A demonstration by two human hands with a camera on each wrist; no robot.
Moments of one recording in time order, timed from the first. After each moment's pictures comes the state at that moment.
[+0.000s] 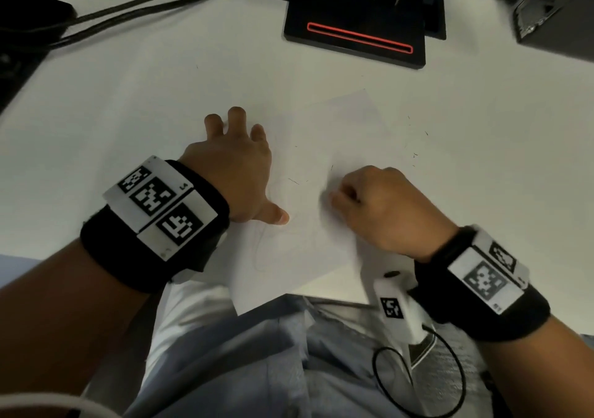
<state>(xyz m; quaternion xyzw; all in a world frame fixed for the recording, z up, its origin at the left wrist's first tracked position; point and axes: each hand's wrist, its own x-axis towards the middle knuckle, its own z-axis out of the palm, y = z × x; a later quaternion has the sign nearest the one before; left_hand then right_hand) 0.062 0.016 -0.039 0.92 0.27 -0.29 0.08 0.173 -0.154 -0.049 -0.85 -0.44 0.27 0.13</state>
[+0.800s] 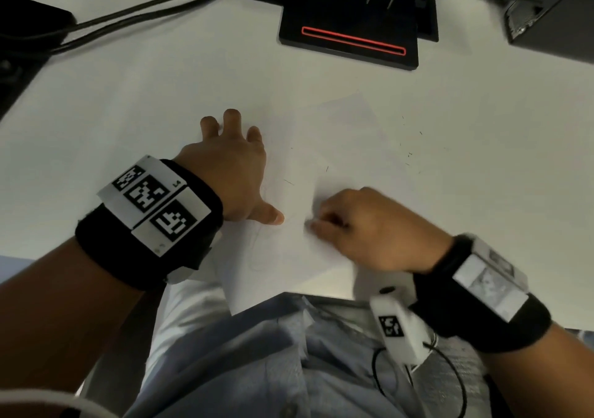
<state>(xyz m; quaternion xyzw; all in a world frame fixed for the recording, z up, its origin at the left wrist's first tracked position) 0.062 0.017 -0.038 0.91 0.27 -0.29 0.09 0.160 -0.163 -0.048 -0.79 -0.51 0.32 0.10</state>
